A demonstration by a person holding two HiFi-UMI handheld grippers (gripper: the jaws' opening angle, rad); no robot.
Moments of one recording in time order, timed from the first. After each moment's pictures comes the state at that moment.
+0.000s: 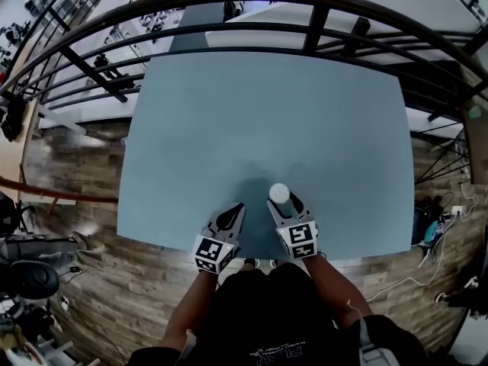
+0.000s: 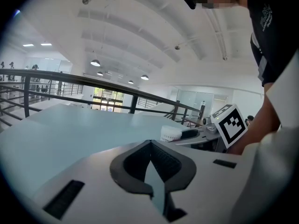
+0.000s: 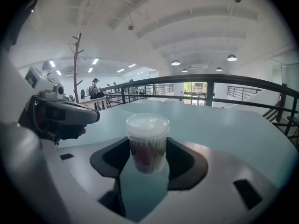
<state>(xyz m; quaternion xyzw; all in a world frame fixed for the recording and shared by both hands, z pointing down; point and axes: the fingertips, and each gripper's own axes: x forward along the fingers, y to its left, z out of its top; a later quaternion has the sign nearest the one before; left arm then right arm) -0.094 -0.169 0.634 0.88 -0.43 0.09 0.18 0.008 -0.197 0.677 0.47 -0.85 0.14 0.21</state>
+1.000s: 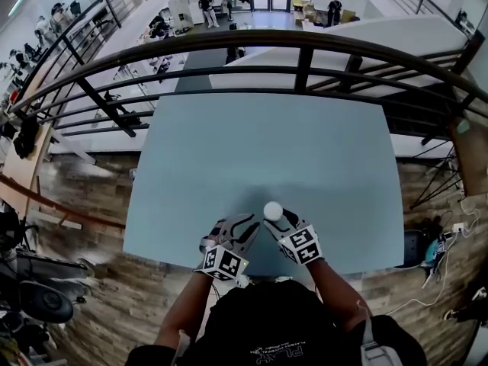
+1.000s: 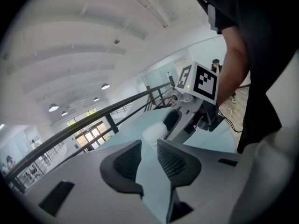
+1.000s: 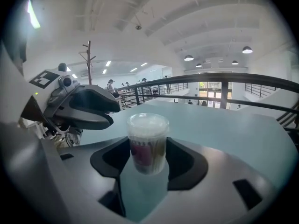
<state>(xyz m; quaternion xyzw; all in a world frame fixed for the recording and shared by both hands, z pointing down) -0.013 -0.151 0.572 0.91 -0.30 0.26 -0.12 0.026 -0.180 0.628 0.37 -0.89 0.15 0.22</state>
